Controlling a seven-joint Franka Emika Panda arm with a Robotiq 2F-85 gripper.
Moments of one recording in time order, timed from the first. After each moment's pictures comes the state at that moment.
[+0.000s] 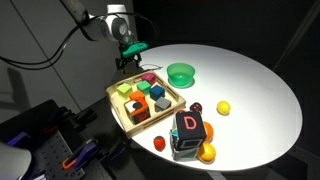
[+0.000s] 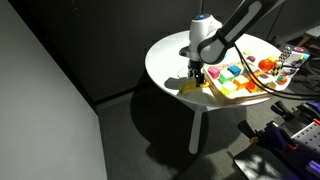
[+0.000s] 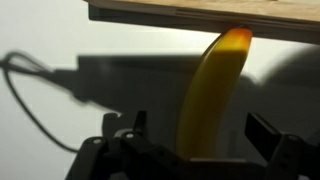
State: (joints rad) arm 0.07 0.70 0.19 -1.93 -0.33 2.59 -0.85
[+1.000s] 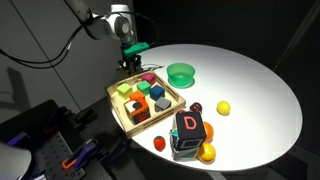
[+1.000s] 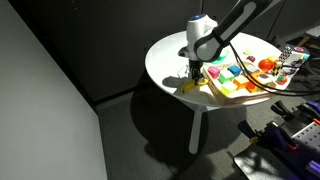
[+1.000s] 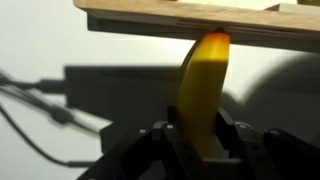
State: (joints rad) arm 0.08 0.73 0.19 -1.85 -0.33 2.49 -0.85
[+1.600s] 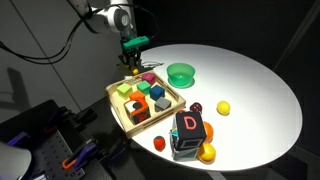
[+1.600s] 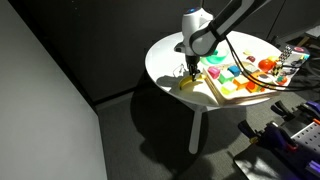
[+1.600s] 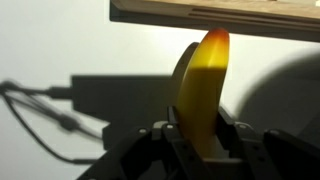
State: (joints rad) arm 0.10 0.71 0.19 -1.80 -0.33 2.41 -0.85
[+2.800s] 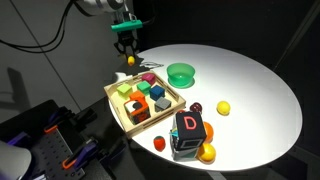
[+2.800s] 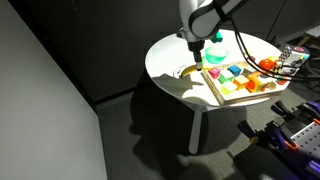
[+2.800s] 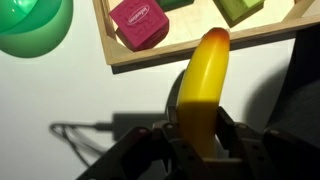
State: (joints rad) arm 0.17 0.55 0.14 -1.83 -0.33 2.21 -0.54
